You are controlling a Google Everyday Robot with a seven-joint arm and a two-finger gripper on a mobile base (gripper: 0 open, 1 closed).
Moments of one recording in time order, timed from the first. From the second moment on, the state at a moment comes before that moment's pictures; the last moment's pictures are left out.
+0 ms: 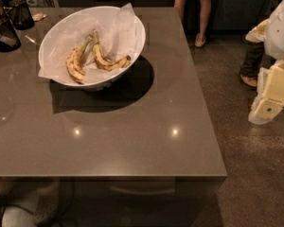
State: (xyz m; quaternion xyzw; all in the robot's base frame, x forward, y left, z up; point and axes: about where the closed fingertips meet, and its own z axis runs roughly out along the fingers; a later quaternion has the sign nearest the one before) arm 0.438 -0.217 0.976 -0.60 0.78 -0.03 0.16
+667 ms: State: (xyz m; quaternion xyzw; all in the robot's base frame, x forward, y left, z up) arm 0.450 -0.204 0.983 -0.59 0.79 -0.04 0.16
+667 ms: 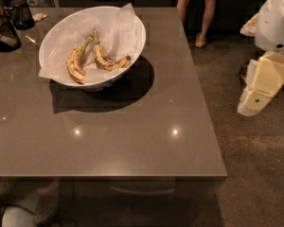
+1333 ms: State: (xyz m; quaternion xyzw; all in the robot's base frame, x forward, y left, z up) arm 0.499 -0.147 0.980 -0.62 0.78 -0.06 0.12
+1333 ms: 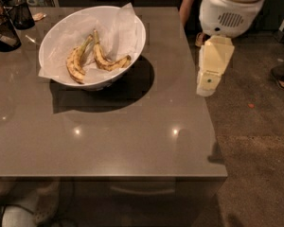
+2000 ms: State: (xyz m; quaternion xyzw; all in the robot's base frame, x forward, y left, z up) arm 0.510 -0.123 0.991 -0.64 0.76 -0.07 0.14
